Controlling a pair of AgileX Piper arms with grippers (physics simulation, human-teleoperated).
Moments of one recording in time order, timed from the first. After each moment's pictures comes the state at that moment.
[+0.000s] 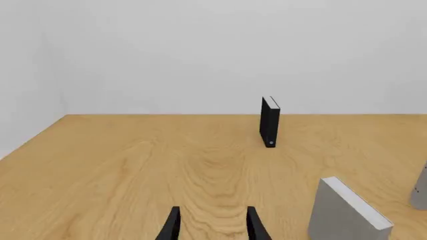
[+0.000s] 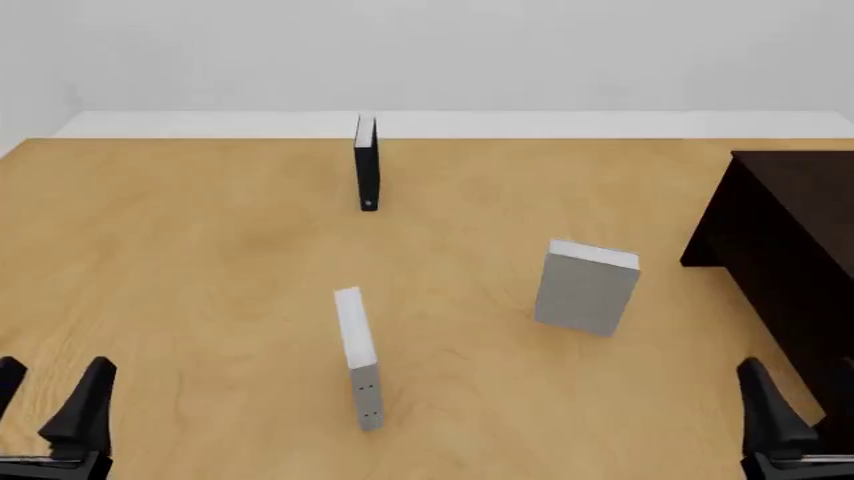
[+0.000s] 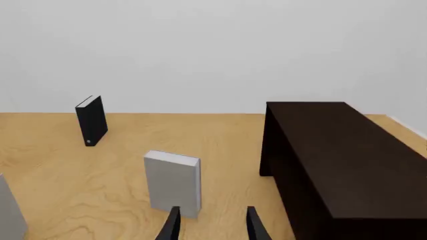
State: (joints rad) left arm 0.00 0.00 0.00 0.00 0.00; right arm 0.00 0.00 0.00 0.00 0.00
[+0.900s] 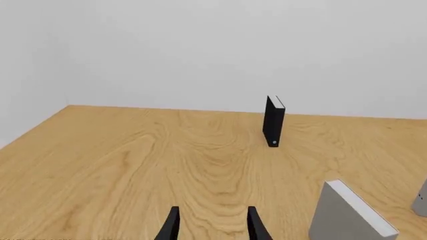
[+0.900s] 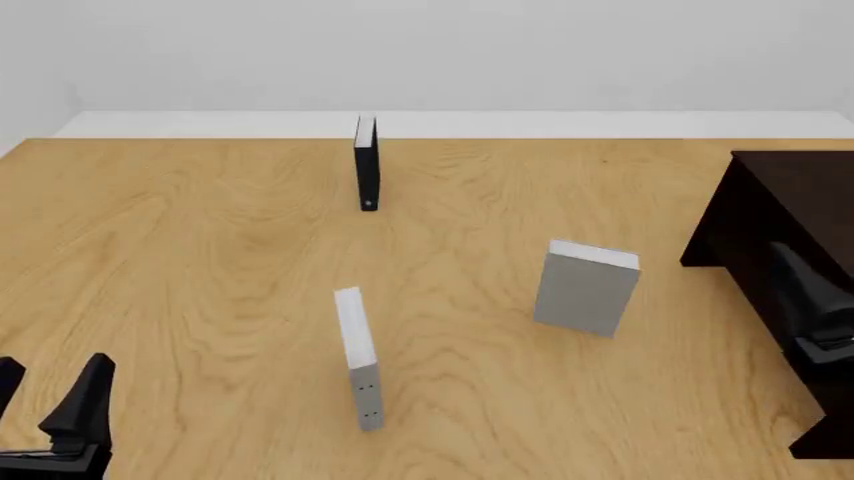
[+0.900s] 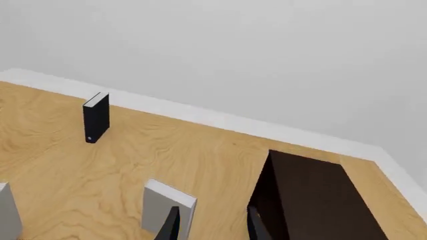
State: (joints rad) left arm 0.02 0.04 0.00 -0.02 -0.04; right arm 0.08 0.38 -0.48 0.18 -0.20
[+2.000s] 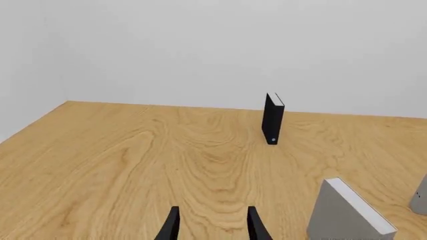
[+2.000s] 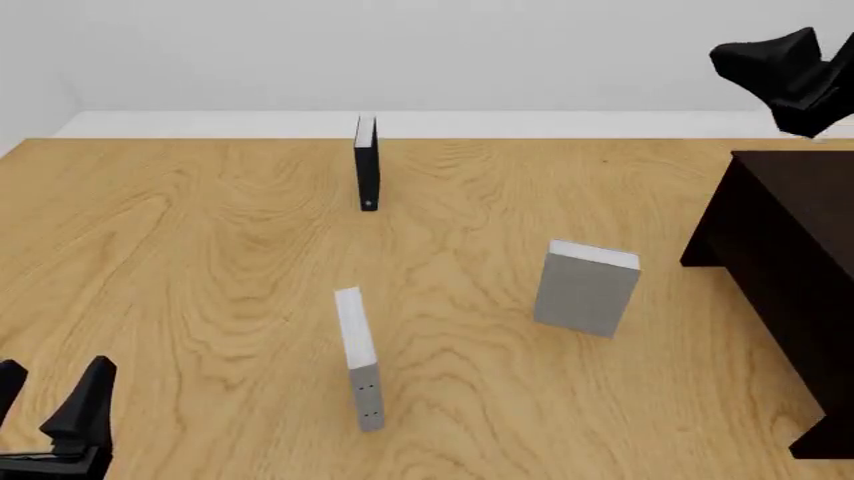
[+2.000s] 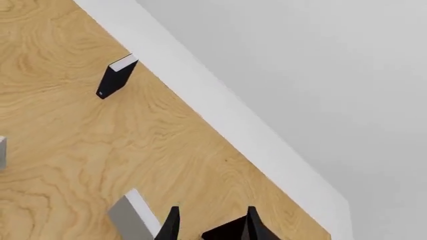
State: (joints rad) left arm 0.02 0.03 0.00 0.00 -0.05; right arm 0.25 1.00 -1.40 0.75 -0.65
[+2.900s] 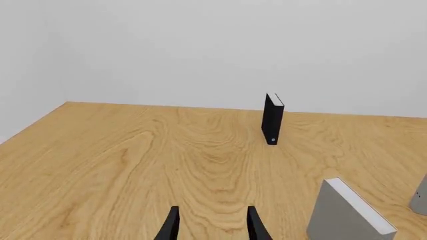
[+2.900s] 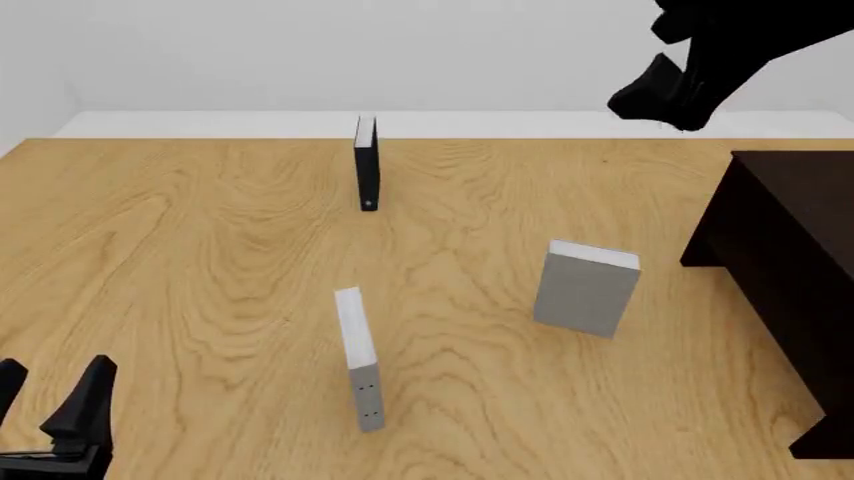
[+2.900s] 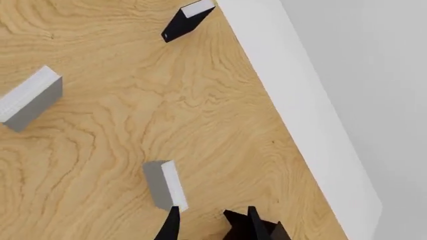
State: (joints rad) left arm 0.02 0.04 0.00 -0.01 -0.04; right arm 0.35 1.39 -1.81 1.20 -0.77
